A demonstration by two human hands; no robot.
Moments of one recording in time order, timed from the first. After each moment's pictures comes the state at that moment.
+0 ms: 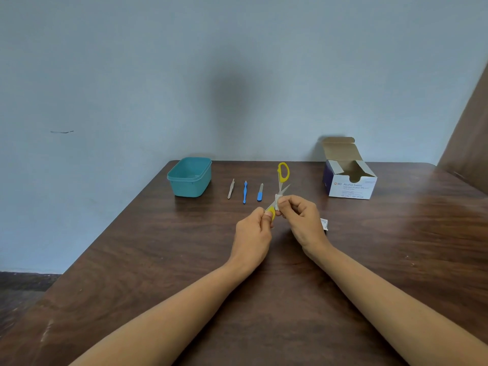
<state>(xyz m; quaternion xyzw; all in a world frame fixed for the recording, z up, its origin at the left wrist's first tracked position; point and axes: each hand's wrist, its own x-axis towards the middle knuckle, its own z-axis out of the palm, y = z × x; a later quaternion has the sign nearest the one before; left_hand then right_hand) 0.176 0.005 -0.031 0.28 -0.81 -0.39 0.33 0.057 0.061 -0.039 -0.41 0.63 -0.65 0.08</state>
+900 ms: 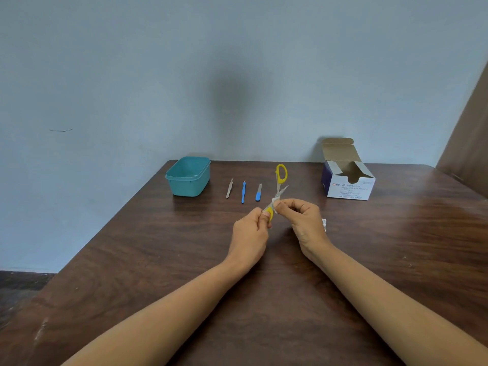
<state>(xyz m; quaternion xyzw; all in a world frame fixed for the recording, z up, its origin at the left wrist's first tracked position) 0.177 0.008 -0.025 0.30 -0.81 -0.42 0.30 0.059 0.064 -0.037 -0.33 0.58 -0.72 0.17</state>
